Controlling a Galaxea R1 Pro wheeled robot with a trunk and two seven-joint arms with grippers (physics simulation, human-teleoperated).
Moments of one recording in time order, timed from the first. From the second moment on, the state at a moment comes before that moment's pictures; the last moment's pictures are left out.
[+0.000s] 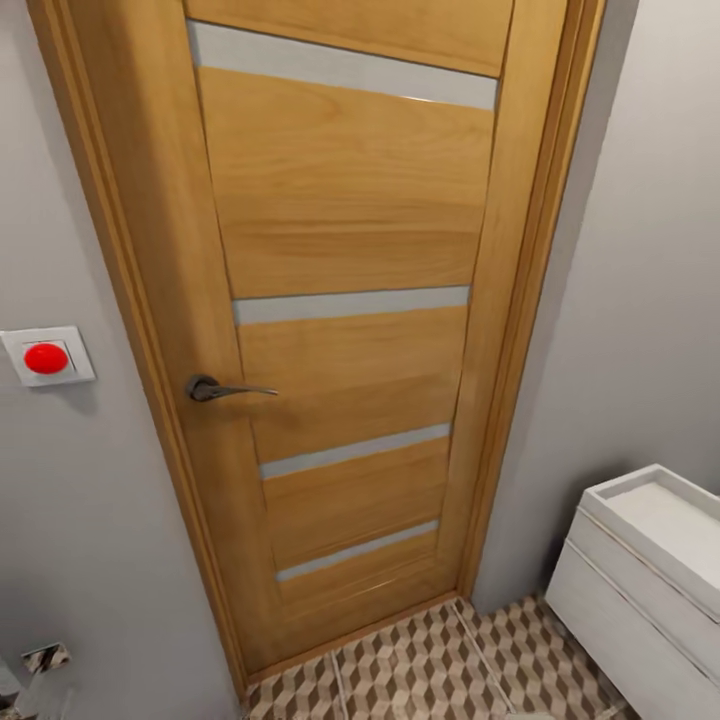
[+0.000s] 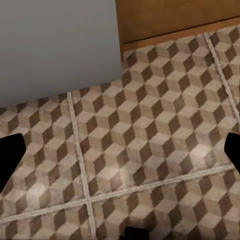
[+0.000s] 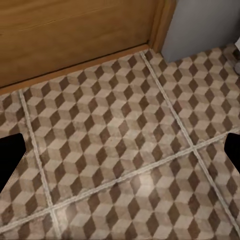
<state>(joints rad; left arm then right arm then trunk) 0.00 0.04 0.07 -0.49 0.02 -0.23 0.03 -0.05 0.03 0.00 -0.70 0.01 -0.09 -0.08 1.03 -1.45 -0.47</state>
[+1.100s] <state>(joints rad) 0.00 0.04 0.07 -0.49 0.02 -0.23 0.03 -0.05 0.03 0.00 -0.70 0.01 -0.09 -0.08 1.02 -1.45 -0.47</state>
